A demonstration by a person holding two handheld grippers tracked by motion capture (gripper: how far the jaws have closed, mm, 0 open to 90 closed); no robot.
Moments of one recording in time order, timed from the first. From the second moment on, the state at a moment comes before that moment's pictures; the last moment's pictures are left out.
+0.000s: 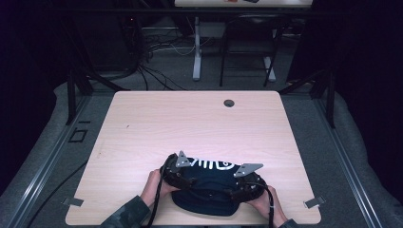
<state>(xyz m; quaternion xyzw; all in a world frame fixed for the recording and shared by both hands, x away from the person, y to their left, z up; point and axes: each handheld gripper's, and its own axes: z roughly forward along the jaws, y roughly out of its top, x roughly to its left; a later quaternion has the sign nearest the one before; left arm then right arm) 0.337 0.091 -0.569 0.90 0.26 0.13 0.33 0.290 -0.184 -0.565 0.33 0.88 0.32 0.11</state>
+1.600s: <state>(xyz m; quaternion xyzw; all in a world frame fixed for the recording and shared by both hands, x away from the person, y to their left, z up) 0.350 0.133 -0.545 0.86 0.32 0.18 0.36 0.306 -0.228 -0.529 0.39 0.83 0.37 0.17</state>
